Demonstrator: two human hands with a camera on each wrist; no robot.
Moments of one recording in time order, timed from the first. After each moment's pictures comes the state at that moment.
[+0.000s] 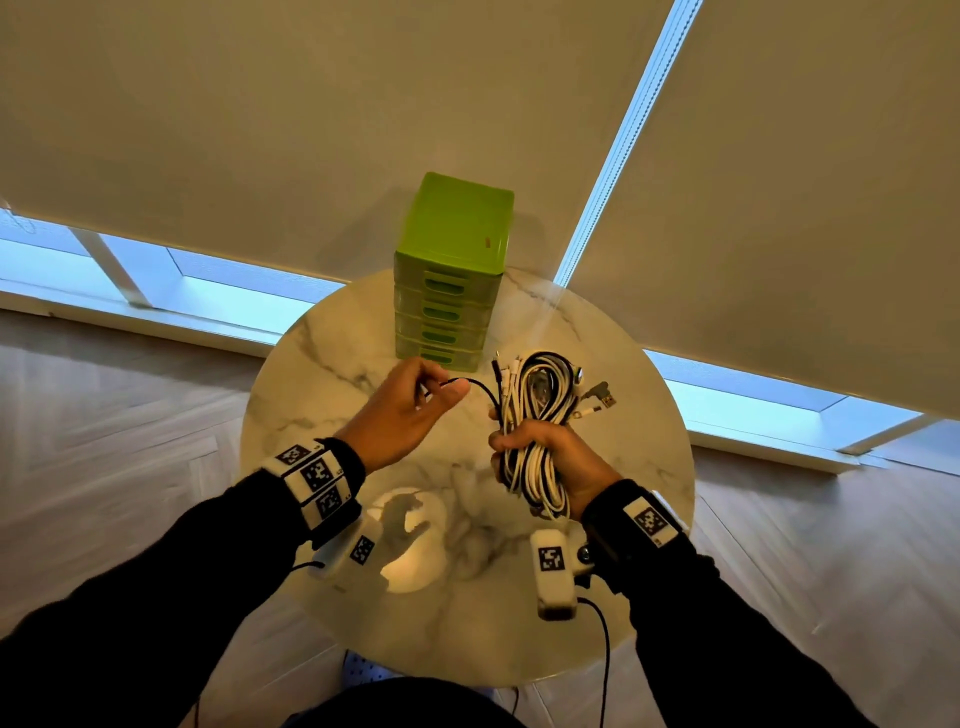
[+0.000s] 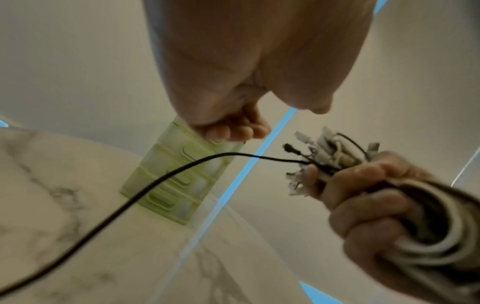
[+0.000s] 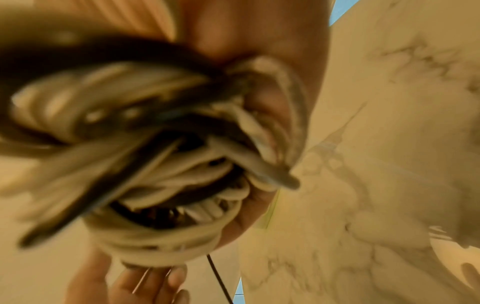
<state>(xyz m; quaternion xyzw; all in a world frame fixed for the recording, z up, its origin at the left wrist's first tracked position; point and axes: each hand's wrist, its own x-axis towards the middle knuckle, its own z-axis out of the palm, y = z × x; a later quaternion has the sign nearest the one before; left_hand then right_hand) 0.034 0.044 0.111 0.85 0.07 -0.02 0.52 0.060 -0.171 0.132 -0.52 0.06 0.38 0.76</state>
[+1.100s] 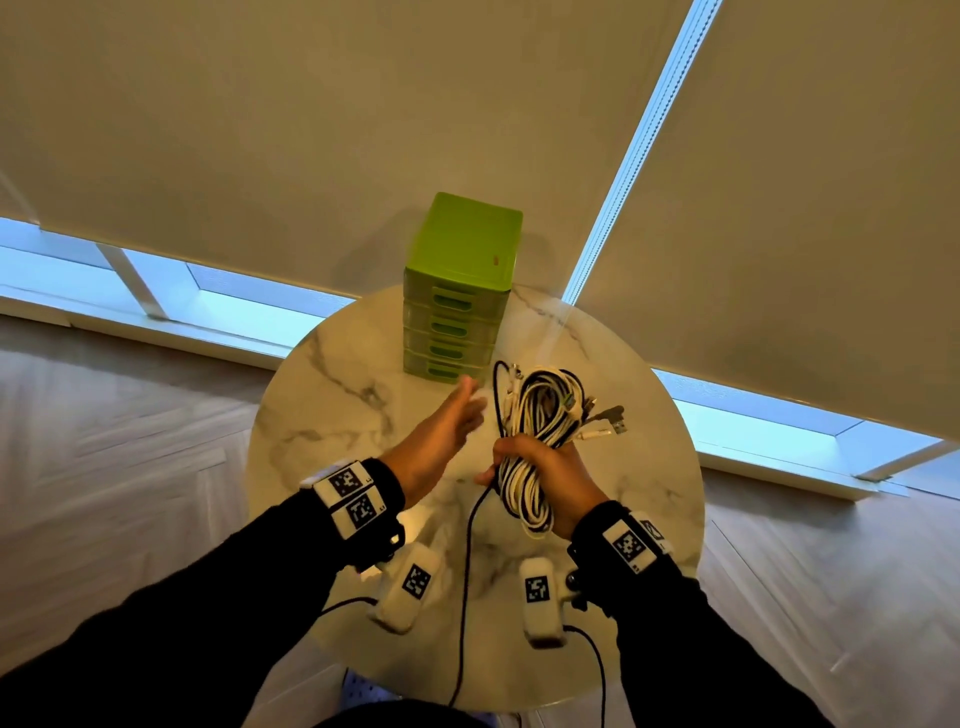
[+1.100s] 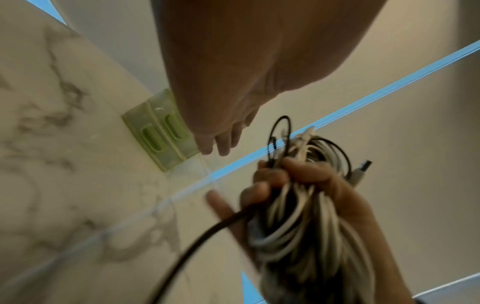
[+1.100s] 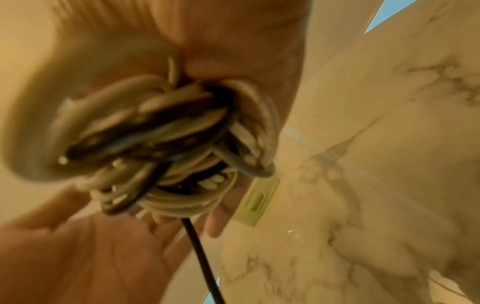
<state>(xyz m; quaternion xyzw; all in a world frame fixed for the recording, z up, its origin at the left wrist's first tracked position) 0.036 -0.003 0.115 0.61 0.13 -0.13 0.77 0.060 -0.161 0.113 -0.62 0.05 0.27 0.73</state>
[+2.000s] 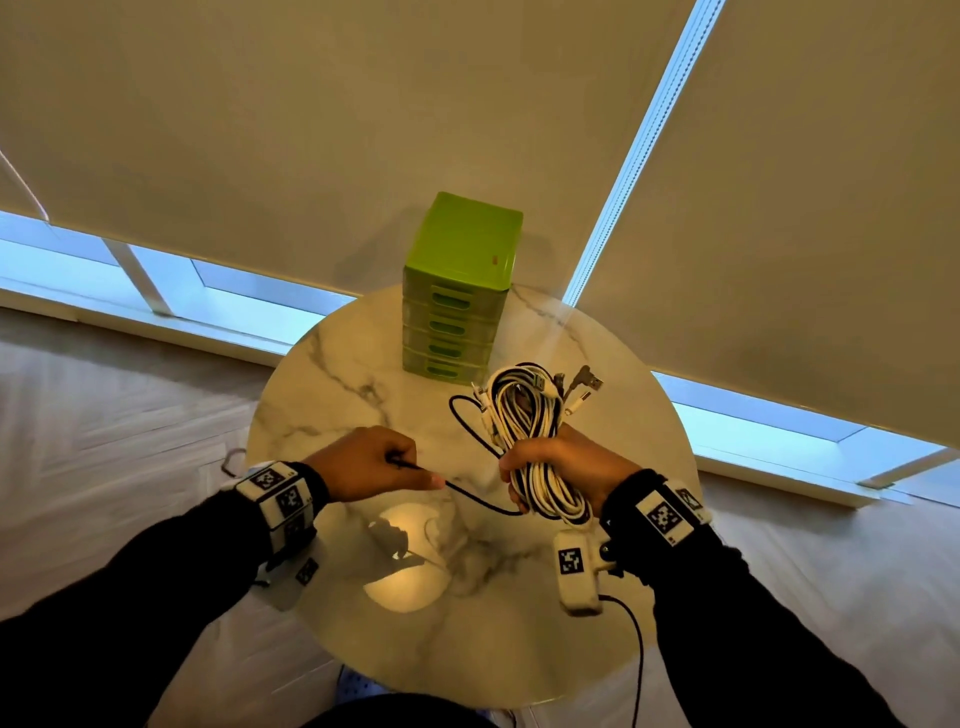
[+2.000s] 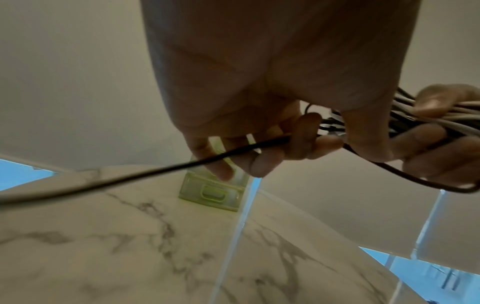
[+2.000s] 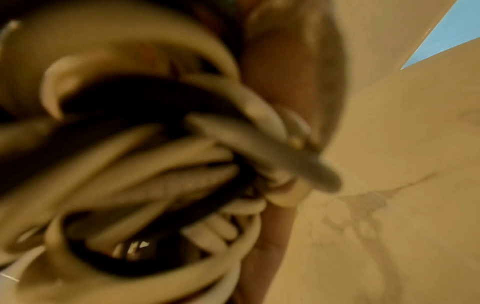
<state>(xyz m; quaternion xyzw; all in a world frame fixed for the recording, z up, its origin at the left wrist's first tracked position) 0.005 0.073 0.096 0.89 0.03 -0.18 0.41 0.078 -0.186 0.150 -0.70 -0.03 0.43 0.58</state>
